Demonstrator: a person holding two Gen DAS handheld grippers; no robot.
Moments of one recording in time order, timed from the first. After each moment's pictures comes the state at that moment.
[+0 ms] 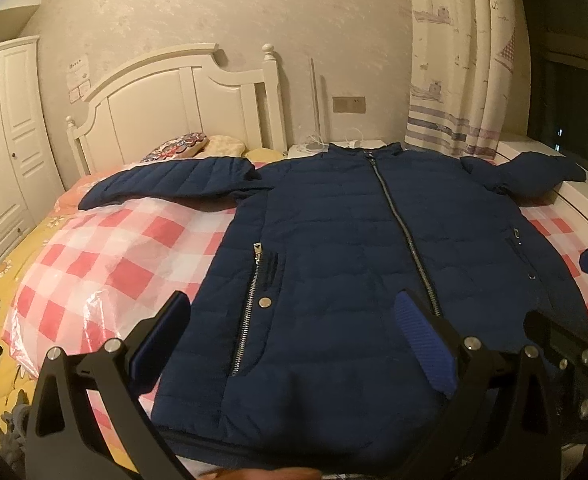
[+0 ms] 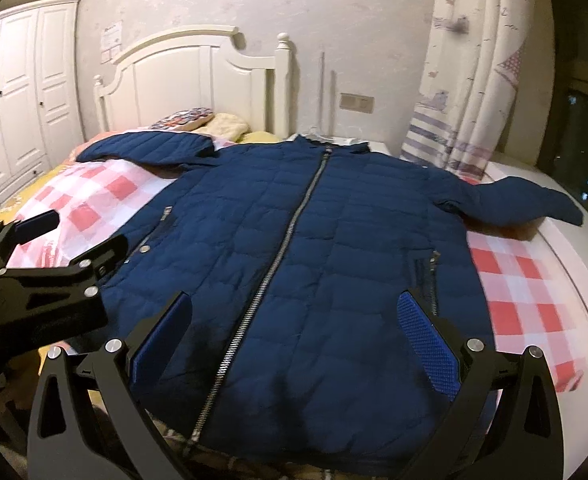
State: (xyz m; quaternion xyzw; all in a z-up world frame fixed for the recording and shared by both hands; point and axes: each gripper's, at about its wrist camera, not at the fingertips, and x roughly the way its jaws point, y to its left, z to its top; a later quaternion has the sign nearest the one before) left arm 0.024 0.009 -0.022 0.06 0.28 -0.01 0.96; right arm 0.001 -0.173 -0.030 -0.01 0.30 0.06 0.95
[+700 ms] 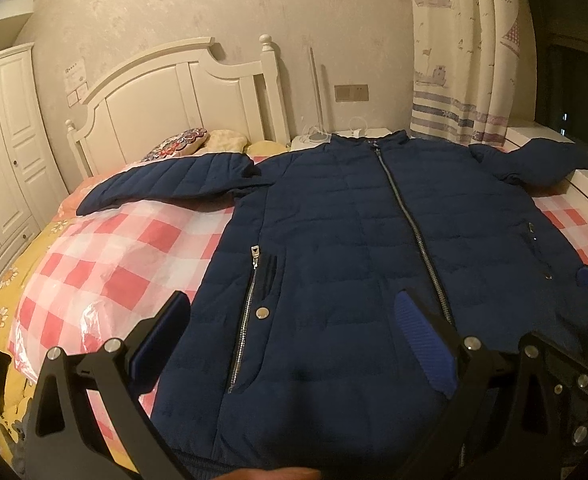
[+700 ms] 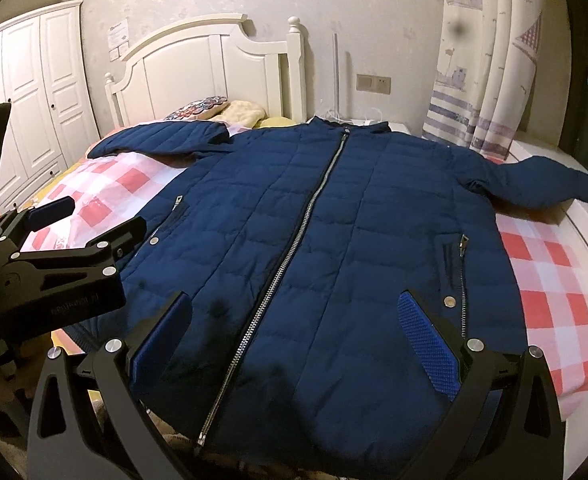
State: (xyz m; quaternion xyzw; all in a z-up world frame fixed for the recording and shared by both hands) left arm 0.054 -0.005 -0.028 0.09 0.30 0.00 0.95; right arm 0.023 -0.177 -0.045 0.02 0.33 0.09 0.94
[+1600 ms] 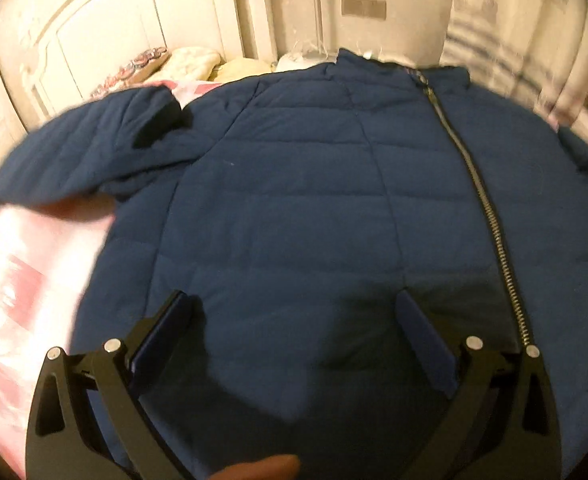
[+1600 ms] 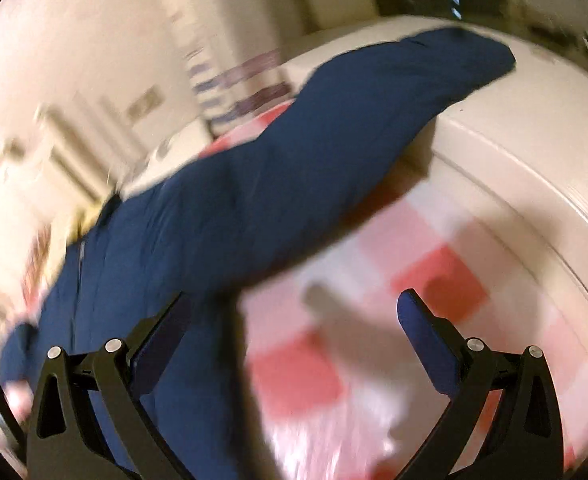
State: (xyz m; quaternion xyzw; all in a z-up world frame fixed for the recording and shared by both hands) left arm 0.320 -0.024 -0.120 0.04 0.45 -0.01 0.89; right arm 0.223 -0.514 -0.095 0.31 0.37 -0.17 0.86
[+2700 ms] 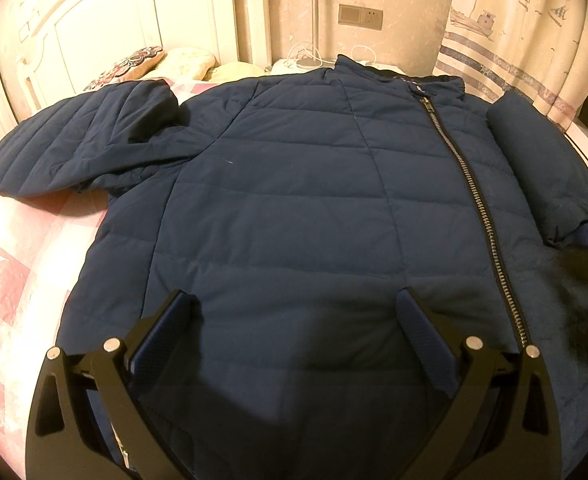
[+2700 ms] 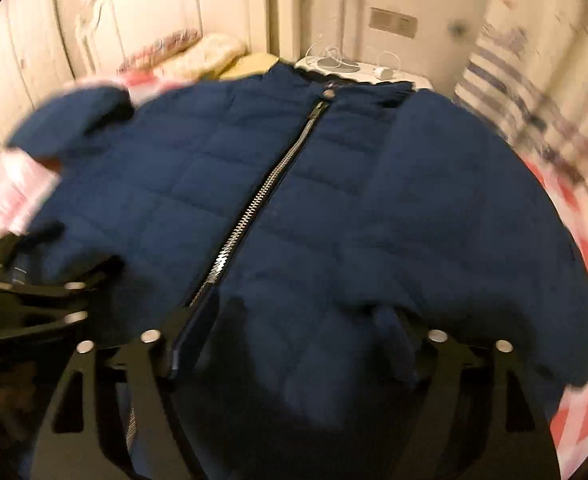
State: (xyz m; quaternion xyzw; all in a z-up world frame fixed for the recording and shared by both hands) left arm 0.320 -0.023 -0.121 0.03 0.44 -0.02 0.90; right arm 0.310 -0.244 -0.093 0.01 0.44 0.11 0.89
